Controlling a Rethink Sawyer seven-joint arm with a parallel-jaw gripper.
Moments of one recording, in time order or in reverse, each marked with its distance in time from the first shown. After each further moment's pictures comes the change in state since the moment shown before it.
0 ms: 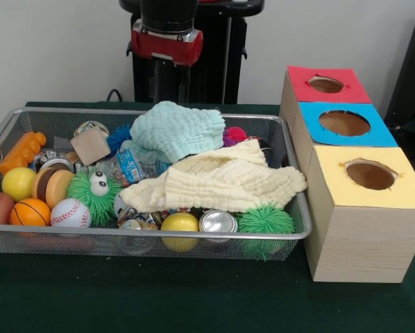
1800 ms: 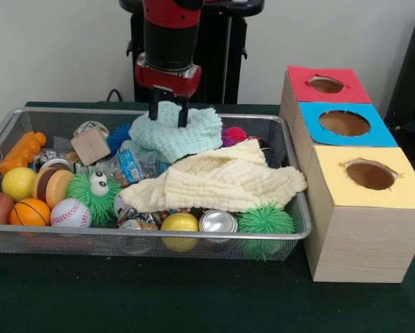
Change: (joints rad) arm 0.039 0.167 -0.058 -0.032 0.001 -0.083 0.000
